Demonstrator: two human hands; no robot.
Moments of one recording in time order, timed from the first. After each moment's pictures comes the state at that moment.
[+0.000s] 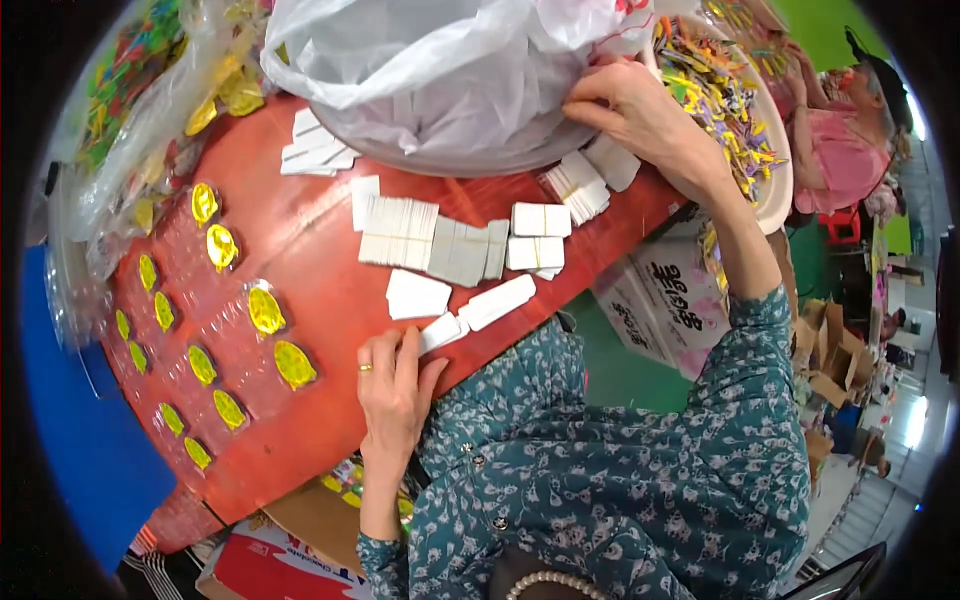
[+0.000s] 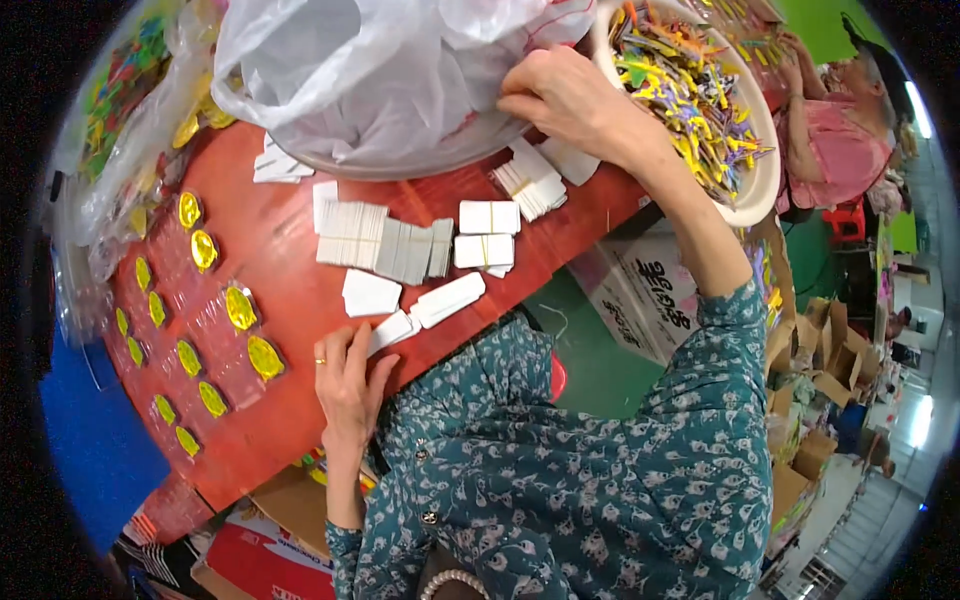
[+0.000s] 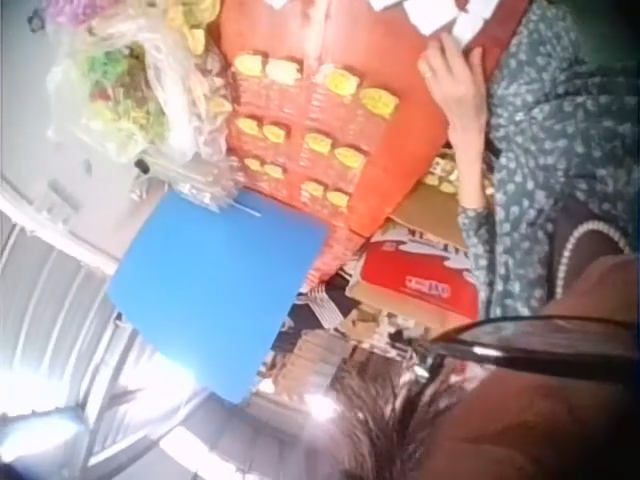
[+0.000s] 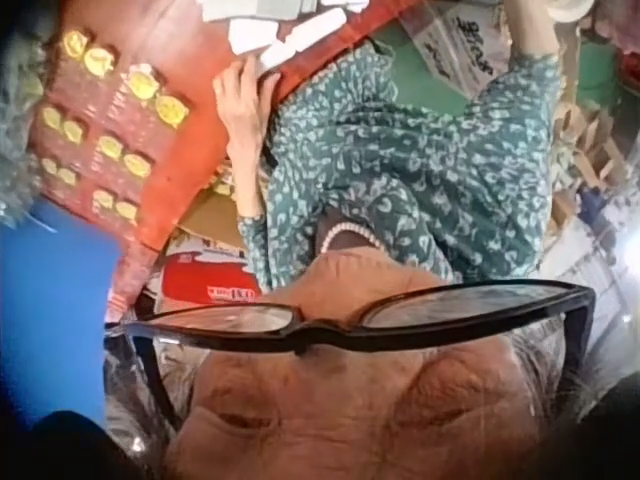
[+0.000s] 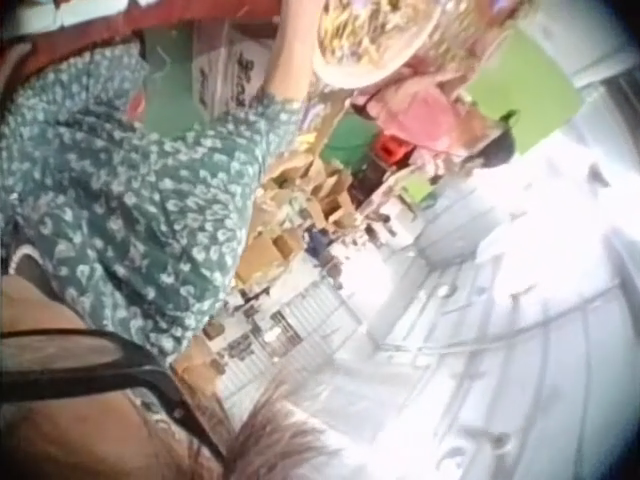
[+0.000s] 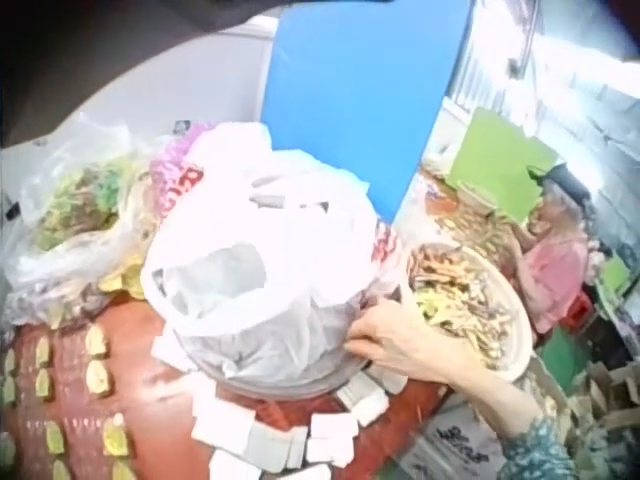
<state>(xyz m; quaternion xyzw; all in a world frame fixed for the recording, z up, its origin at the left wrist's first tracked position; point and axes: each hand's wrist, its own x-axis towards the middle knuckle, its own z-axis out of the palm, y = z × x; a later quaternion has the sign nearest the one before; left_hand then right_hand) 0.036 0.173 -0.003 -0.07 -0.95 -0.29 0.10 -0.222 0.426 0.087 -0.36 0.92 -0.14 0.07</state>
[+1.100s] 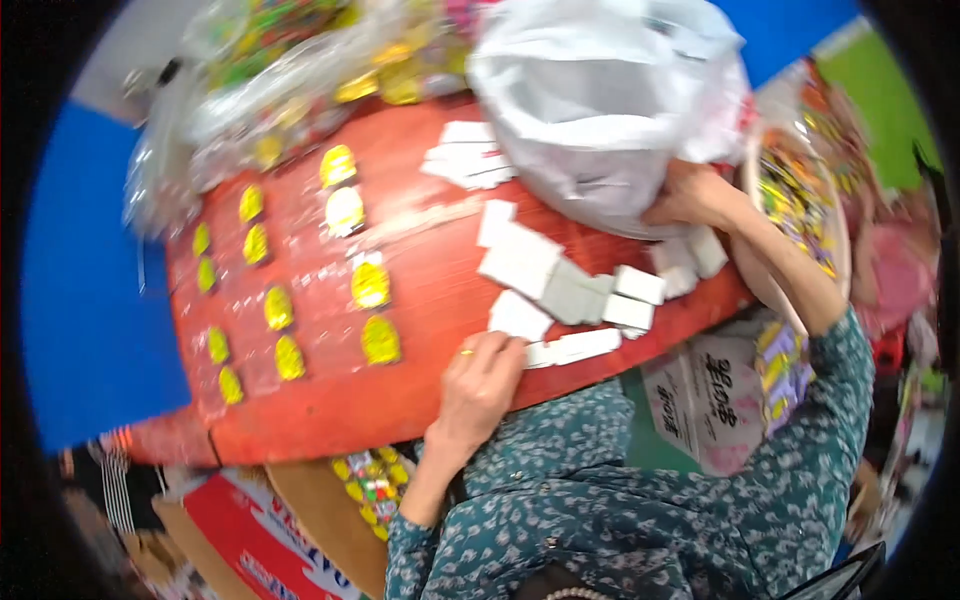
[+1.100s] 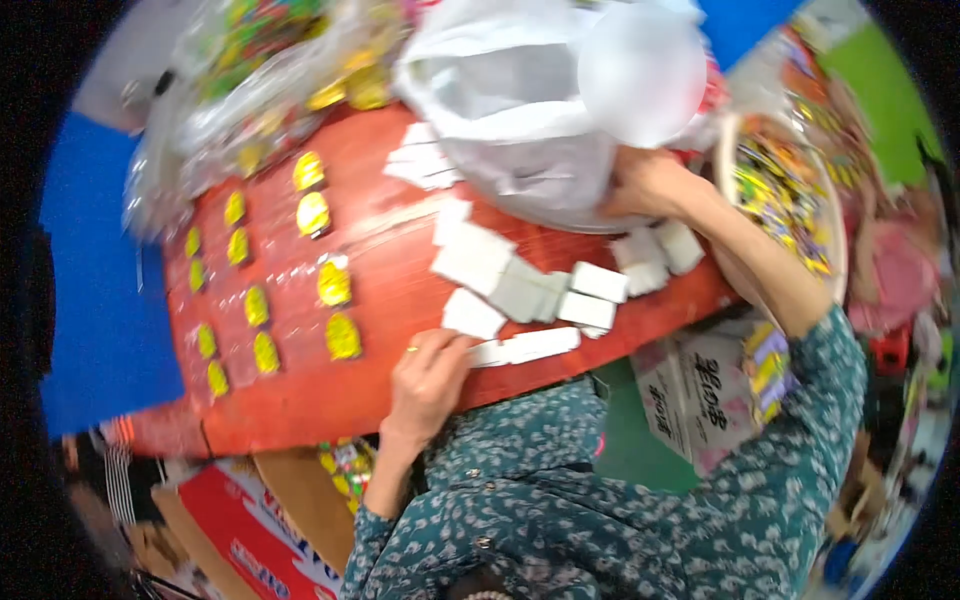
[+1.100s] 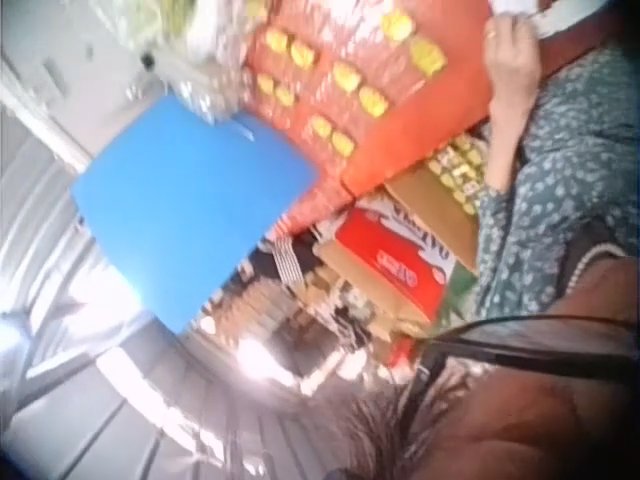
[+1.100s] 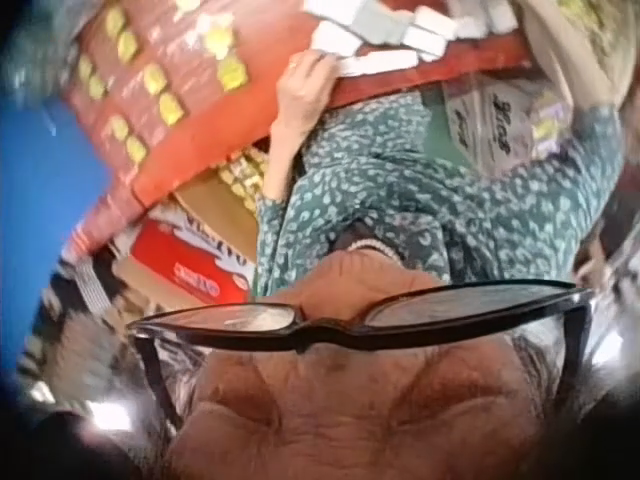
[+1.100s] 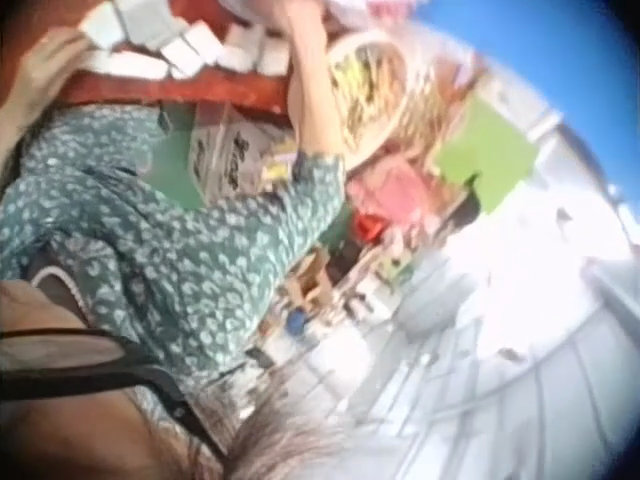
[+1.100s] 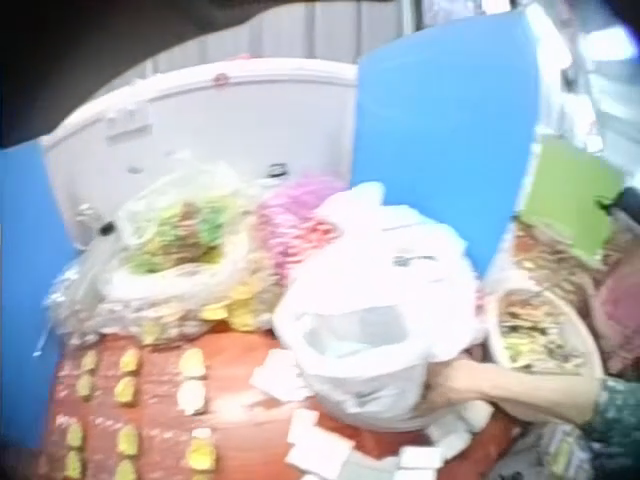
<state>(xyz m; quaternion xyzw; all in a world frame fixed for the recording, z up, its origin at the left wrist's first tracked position) 0.028 0.178 0.002 -0.06 -0.93 -0.33 0.19 -0.237 0.374 0.072 -0.26 0.93 -0.05 0.26</state>
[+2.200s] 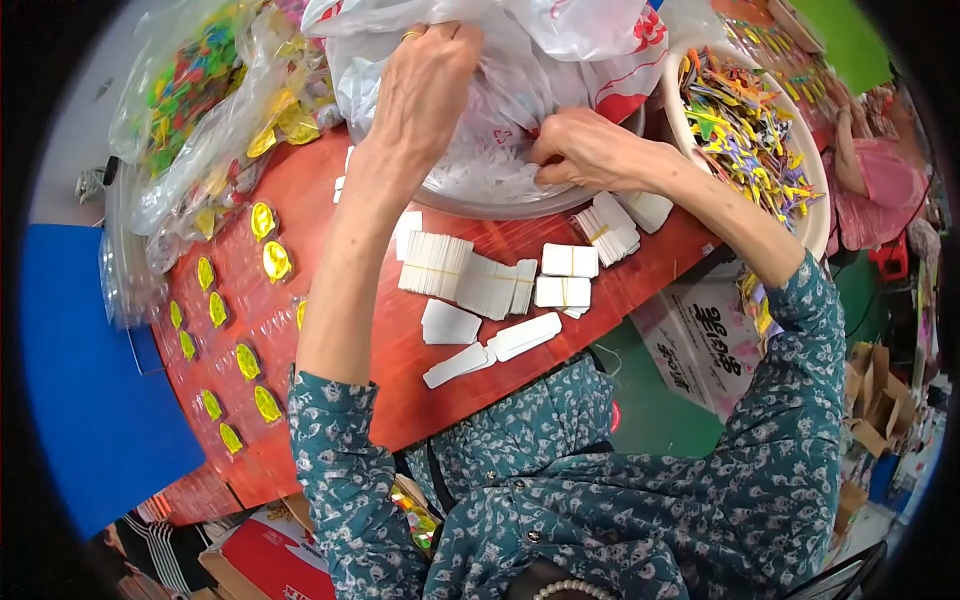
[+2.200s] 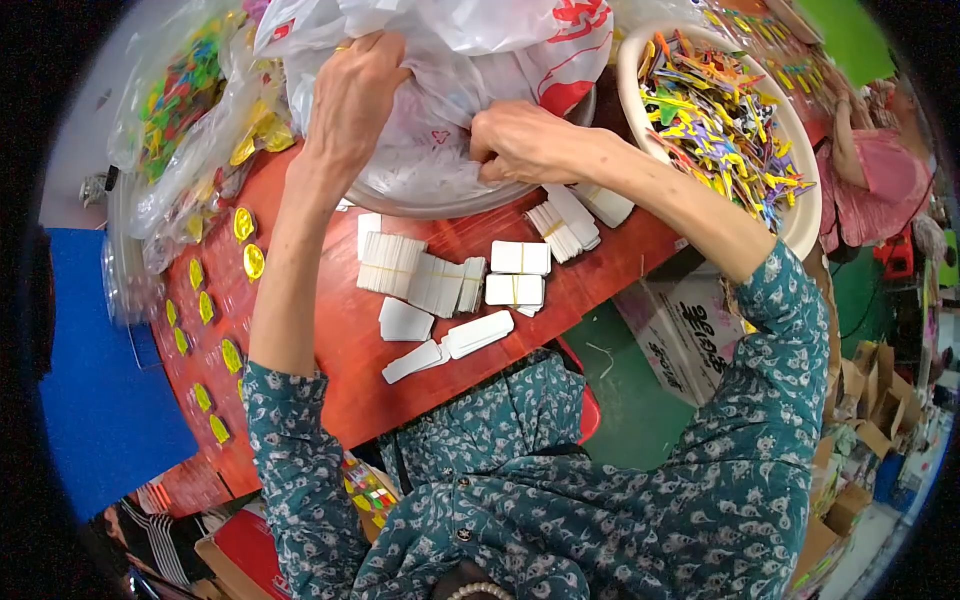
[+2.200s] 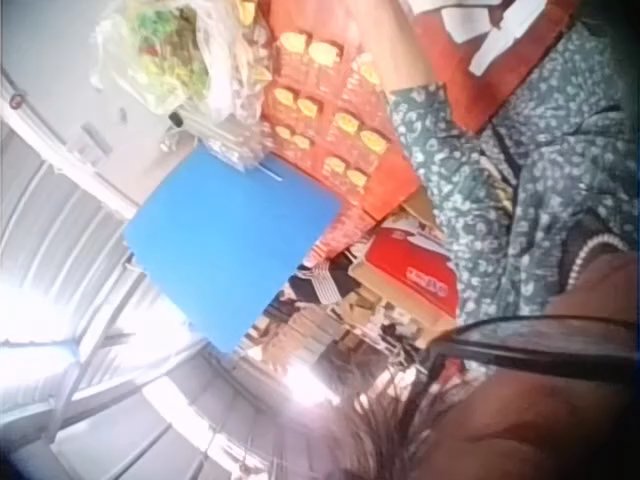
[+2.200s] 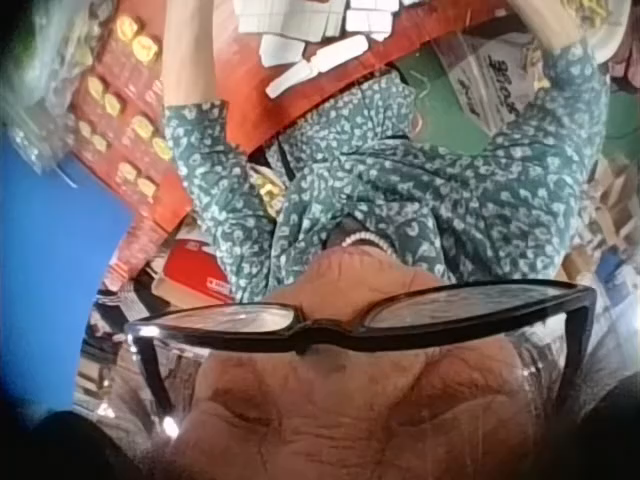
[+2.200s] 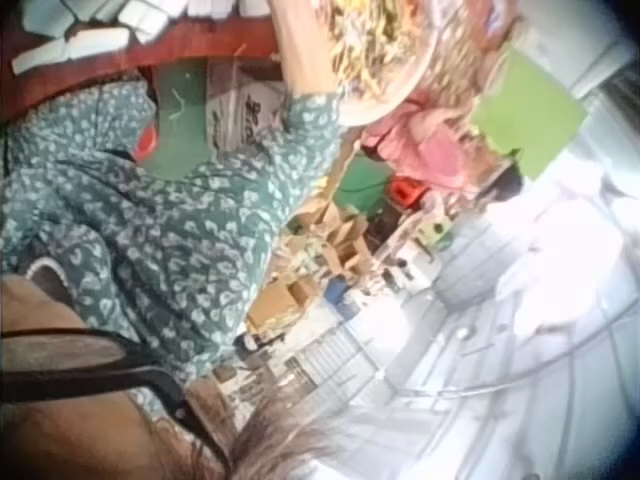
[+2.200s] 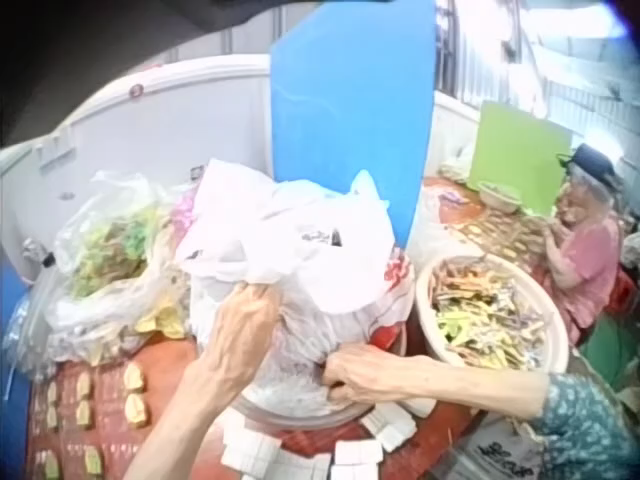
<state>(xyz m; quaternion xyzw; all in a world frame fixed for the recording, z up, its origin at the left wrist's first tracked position) -0.240 0.193 0.074 -0.25 -0.91 -0.11 0.32 -0.243 0.392 0.058 -0.49 0.84 -0.16 0.17</state>
